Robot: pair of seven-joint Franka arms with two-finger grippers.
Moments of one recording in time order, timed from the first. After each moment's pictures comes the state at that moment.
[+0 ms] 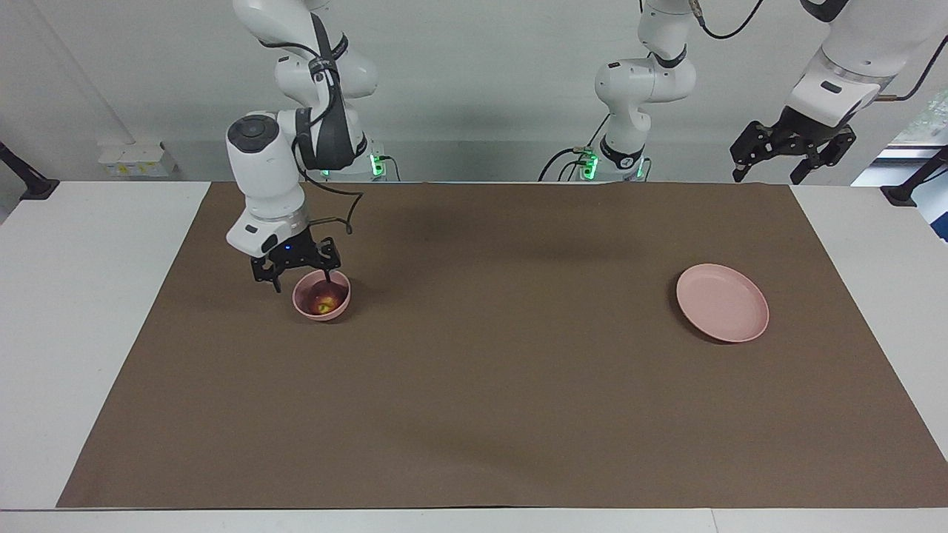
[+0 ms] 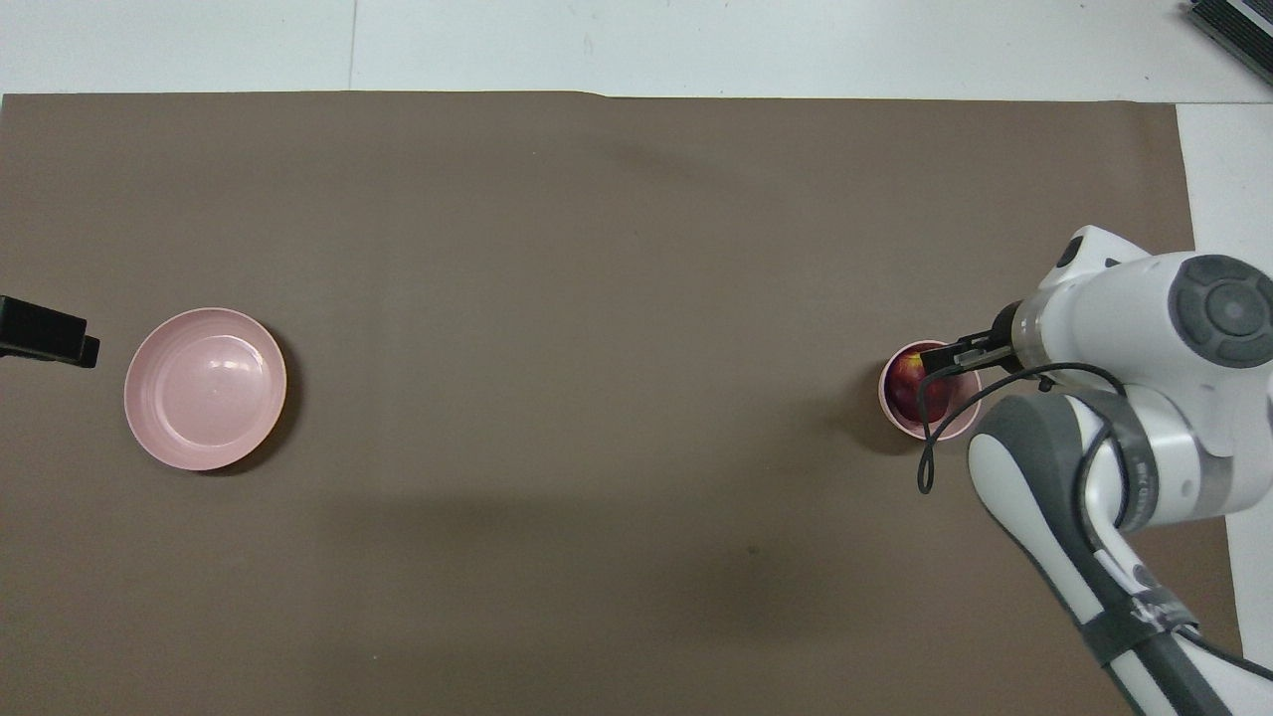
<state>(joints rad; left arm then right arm) 0.02 -0.02 -0.06 -1.47 0.01 1.42 0.08 0.02 0.03 0.04 -2.06 -0.08 2.19 -0.13</state>
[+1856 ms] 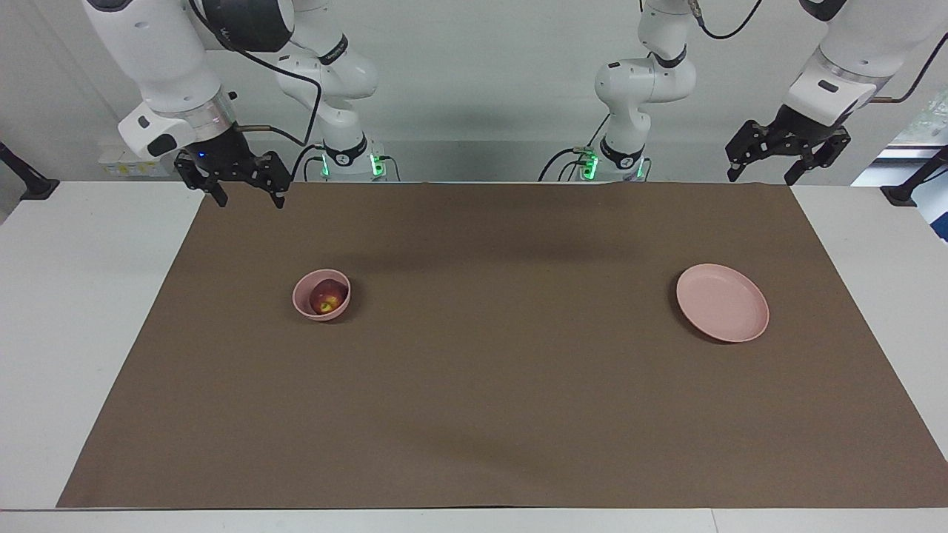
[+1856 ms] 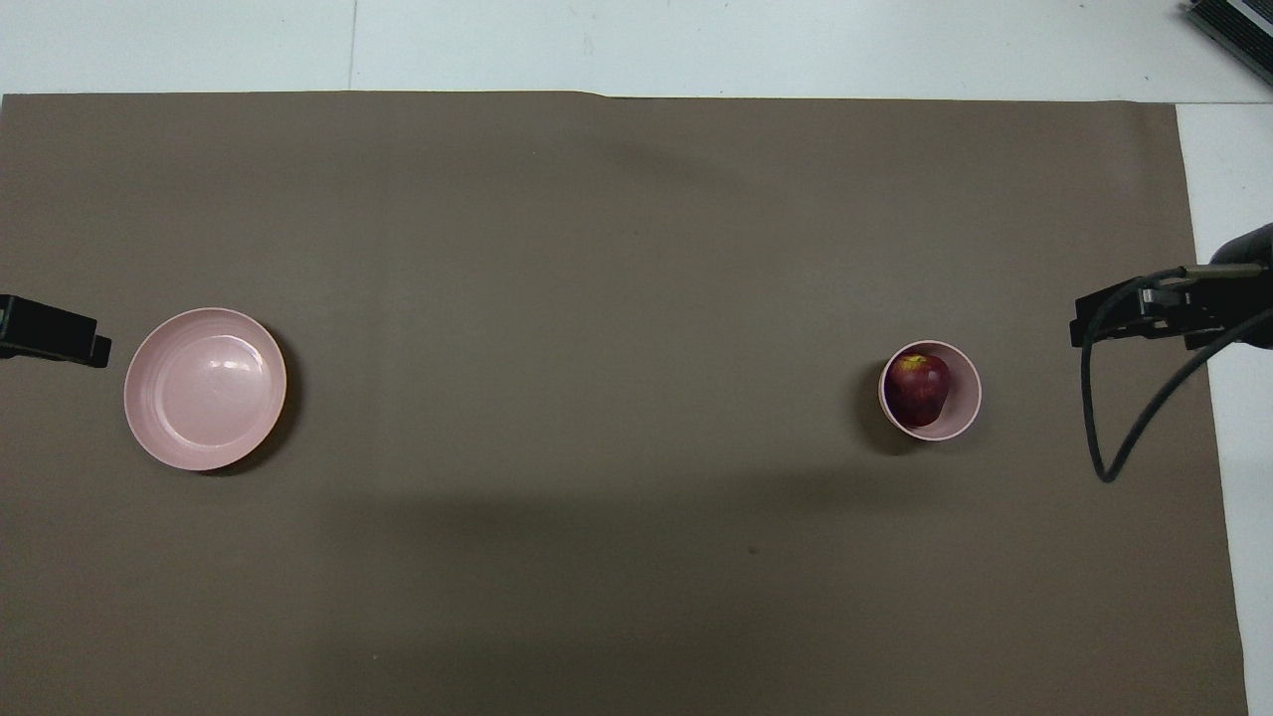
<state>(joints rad) 0.02 -0.02 -0.06 -1.47 -0.02 1.42 0.08 -0.03 0.03 0.03 -1.54 0.00 1.52 0.05</state>
